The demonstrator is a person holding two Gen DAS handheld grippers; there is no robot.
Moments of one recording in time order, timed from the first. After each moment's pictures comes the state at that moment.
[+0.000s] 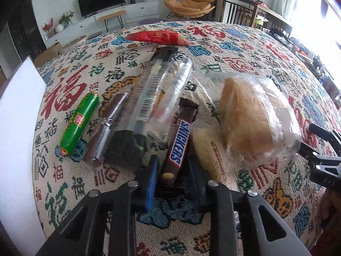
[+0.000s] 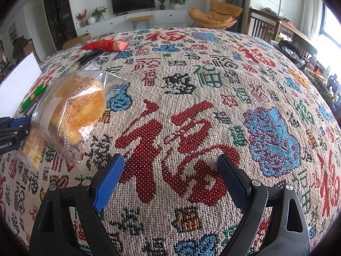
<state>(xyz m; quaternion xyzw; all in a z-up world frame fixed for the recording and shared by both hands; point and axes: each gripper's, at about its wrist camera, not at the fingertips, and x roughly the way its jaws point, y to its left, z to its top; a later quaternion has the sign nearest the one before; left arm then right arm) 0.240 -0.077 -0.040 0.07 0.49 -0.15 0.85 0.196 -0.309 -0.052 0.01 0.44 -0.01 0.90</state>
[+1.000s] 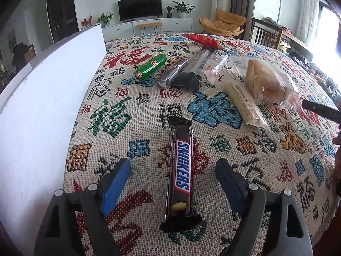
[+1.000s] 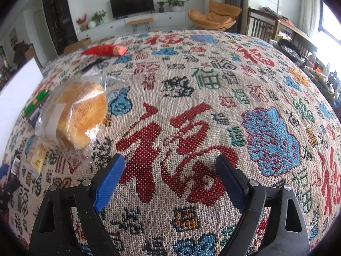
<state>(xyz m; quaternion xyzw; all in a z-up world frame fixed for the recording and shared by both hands) 0.131 0.001 -0.052 0.02 0.43 -0.06 0.90 0.188 -0.317 -0.043 0.04 0.41 -0.01 0.91</state>
